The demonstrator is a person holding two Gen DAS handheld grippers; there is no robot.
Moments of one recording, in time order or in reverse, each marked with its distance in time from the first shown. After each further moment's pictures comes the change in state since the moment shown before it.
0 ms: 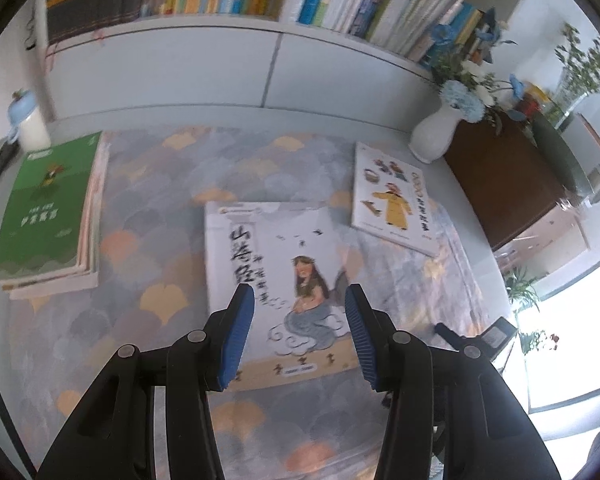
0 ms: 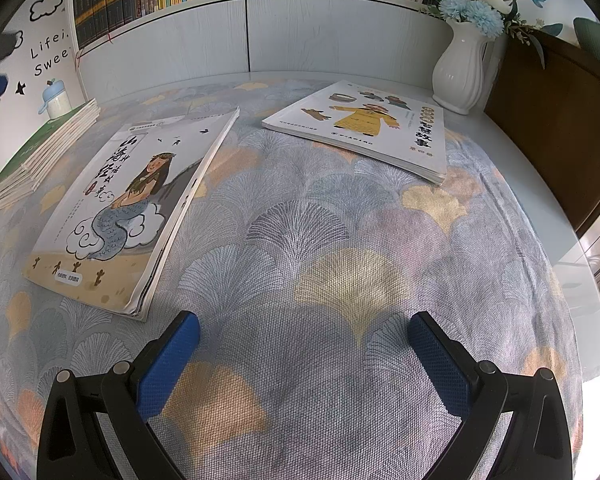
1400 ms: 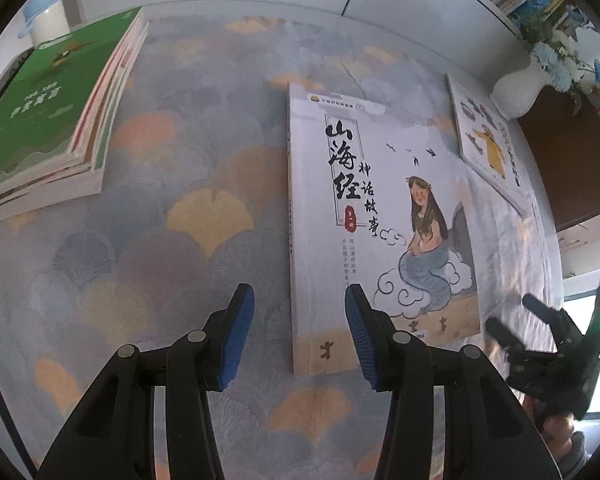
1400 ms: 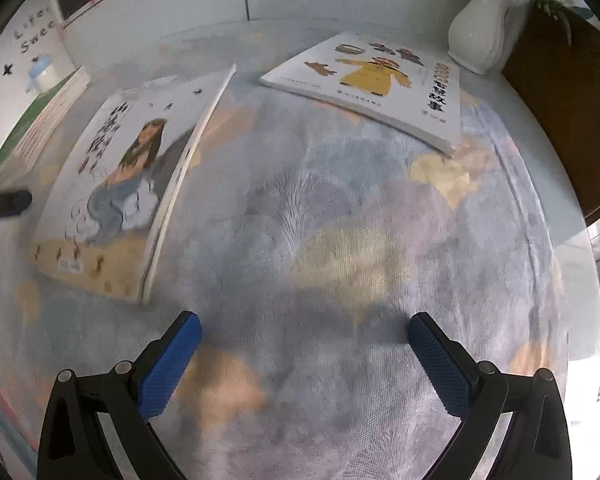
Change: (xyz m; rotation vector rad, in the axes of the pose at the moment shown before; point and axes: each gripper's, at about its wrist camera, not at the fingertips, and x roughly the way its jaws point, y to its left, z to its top) left arm 0.092 0.072 -0.044 -0.114 0.228 0.090; right arm 0.006 -0.002 0.022 0.010 0.231 0.047
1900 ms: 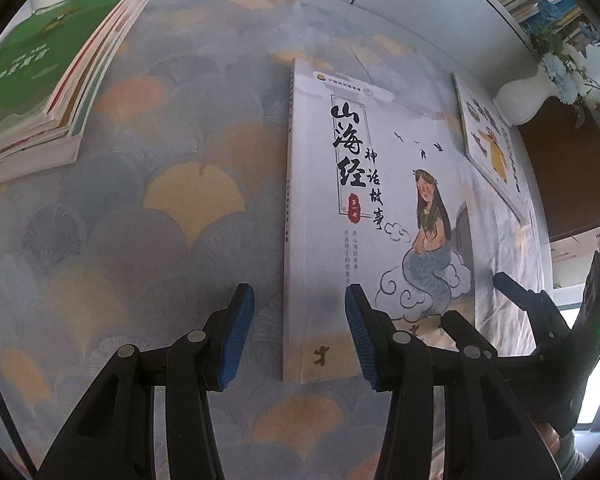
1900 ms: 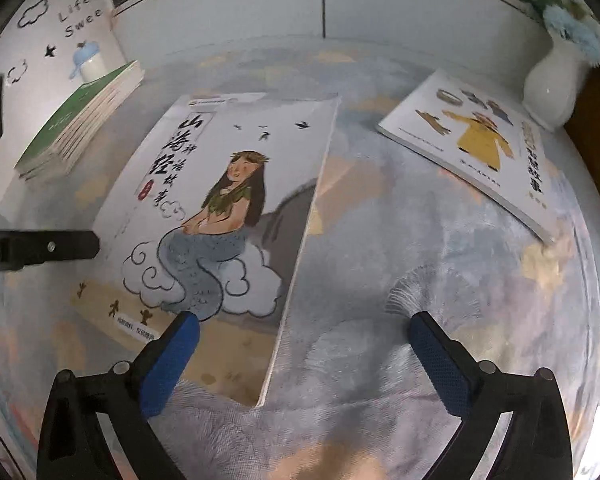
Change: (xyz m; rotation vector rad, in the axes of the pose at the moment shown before) left arm 0.019 0.008 0.000 -0.058 0.025 -0.064; right arm 0.015 0.057 0.034 -0.132 -0.055 0.108
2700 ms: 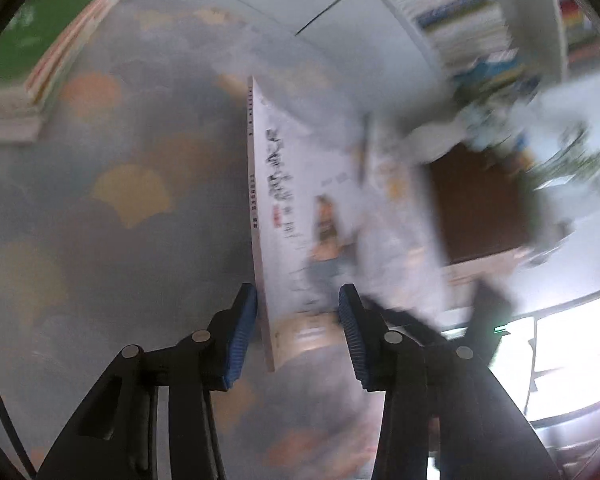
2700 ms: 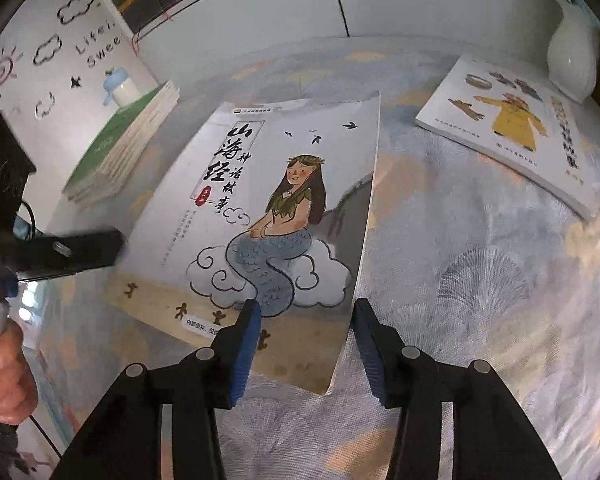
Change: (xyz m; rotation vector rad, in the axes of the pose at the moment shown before) left arm -0.033 0.020 -0.008 -0.118 -0.052 -0.468; right arm -0.011 0.002 -0.004 0.092 -0.001 0.220
